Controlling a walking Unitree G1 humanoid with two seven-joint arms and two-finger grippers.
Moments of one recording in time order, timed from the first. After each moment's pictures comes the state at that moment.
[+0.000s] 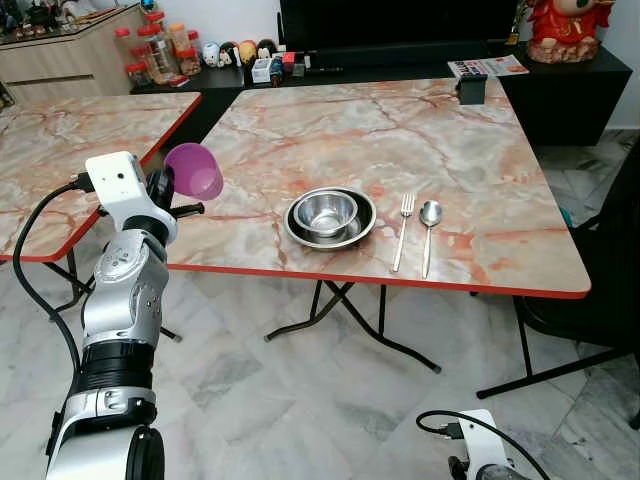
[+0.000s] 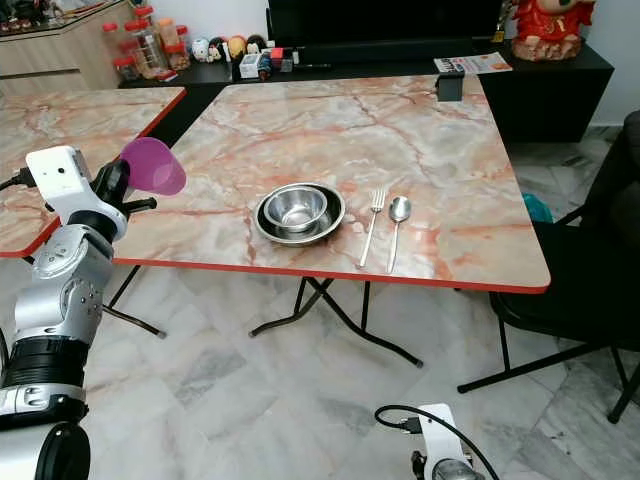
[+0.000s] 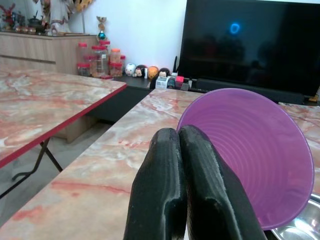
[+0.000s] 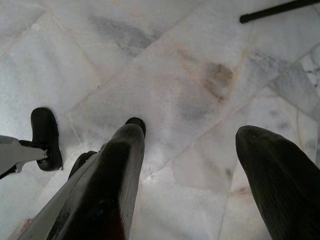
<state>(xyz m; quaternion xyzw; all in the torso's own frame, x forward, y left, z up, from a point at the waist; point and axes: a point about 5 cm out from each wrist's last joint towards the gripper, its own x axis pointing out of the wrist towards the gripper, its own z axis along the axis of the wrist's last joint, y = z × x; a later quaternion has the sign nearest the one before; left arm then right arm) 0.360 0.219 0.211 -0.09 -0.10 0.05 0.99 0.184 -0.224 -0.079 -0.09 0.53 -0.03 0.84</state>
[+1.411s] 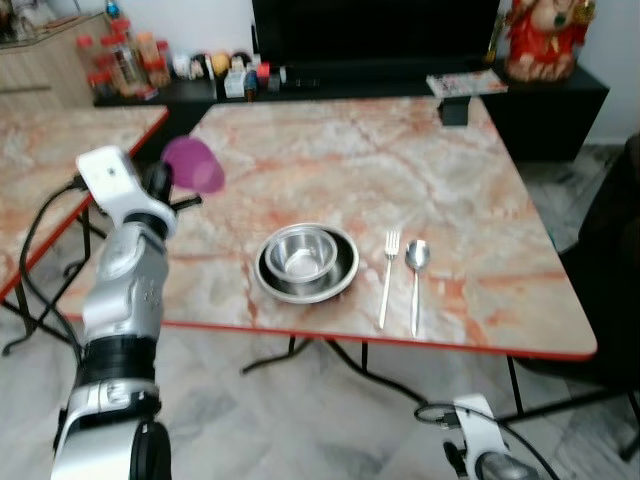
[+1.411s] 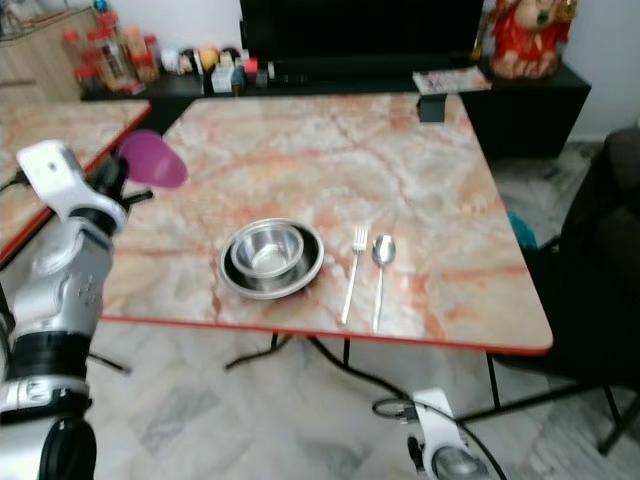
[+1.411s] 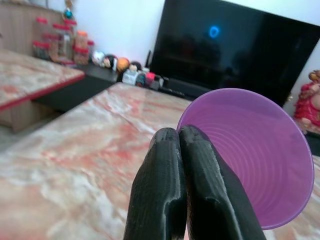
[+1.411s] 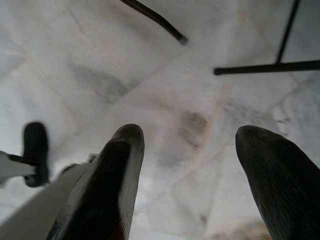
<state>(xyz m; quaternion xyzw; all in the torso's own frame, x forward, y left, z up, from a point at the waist) 0.365 0.206 0.214 -0.15 -0.09 0.02 0.98 0.197 -0.236 -0.070 -0.10 0.50 -0.02 0.86</state>
